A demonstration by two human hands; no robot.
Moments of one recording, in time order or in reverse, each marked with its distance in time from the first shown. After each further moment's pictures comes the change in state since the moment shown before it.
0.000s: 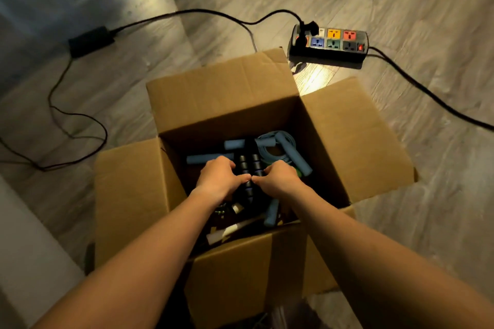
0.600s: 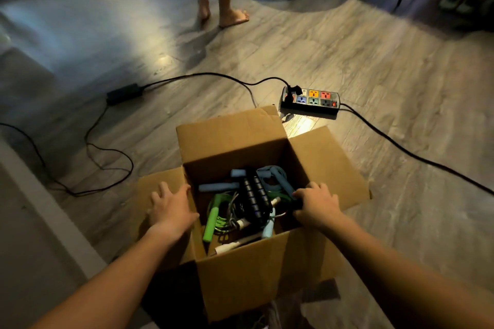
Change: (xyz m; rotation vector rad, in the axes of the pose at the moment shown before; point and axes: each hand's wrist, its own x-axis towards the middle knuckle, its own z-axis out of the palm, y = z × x) left_hand -0.097 -0.065 -0.085 0.290 0.251 -0.039; right_hand -0.109 0.033 -0.077 -0.479 0.203 -0.172
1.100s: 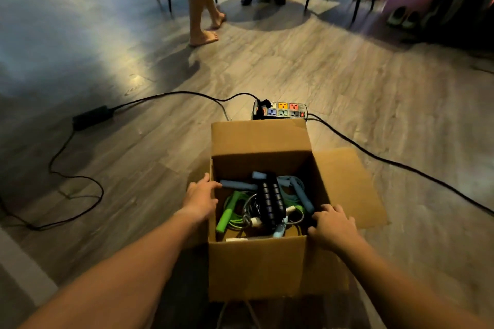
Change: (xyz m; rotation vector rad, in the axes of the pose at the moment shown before) left_hand 0.037 0.107 0.004 -0.259 -0.111 0.337; right_hand -0.037 0.080 0.007 -0.014 -0.001 0.216
